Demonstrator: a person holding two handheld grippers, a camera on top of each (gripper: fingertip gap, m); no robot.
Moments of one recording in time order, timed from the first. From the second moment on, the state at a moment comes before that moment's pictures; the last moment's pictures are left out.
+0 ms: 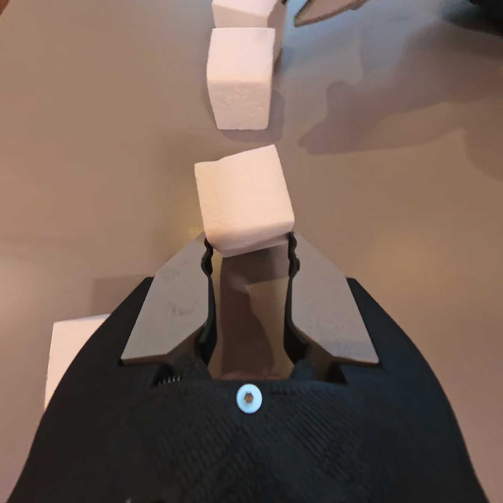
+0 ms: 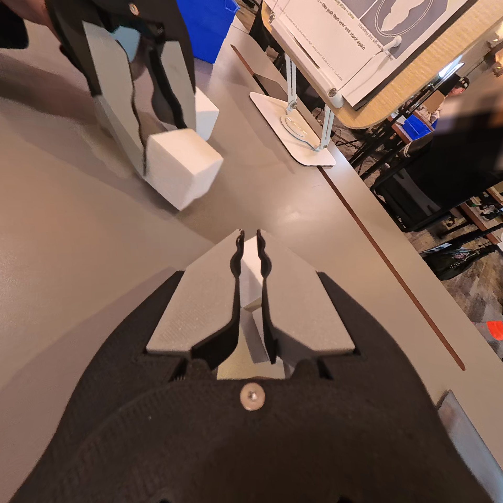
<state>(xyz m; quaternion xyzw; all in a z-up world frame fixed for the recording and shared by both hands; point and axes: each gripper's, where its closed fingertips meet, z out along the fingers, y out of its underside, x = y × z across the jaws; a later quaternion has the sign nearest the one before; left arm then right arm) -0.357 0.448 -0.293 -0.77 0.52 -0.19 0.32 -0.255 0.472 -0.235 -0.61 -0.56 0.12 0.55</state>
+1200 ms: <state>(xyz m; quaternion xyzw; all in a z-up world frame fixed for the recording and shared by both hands) -0.389 0.437 -0.310 -0.76 0.56 -0.16 0.29 -0.248 0.472 -0.233 -0.62 -0.55 0.14 0.55</state>
